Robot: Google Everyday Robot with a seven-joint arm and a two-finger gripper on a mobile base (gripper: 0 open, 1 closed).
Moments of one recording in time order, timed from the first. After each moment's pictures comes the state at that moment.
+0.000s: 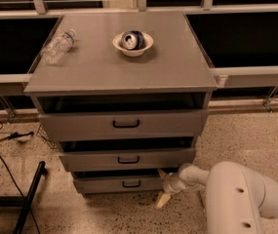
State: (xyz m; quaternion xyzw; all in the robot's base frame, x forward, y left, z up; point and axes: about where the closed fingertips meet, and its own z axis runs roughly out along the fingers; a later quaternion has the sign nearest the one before) arm 0.625 -0.112 0.186 -0.64 0.70 0.13 0.27
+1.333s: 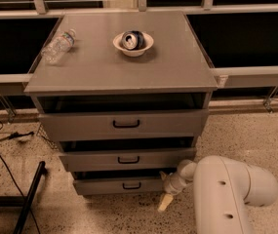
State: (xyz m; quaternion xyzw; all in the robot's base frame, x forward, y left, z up) arm 0.607 -0.126 0.175 -0.64 0.72 0.15 0.20
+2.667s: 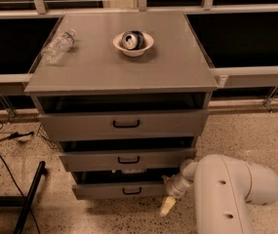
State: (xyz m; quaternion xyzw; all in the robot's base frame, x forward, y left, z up) arm 0.581 -0.135 0.182 -0.62 0.74 0.19 0.16
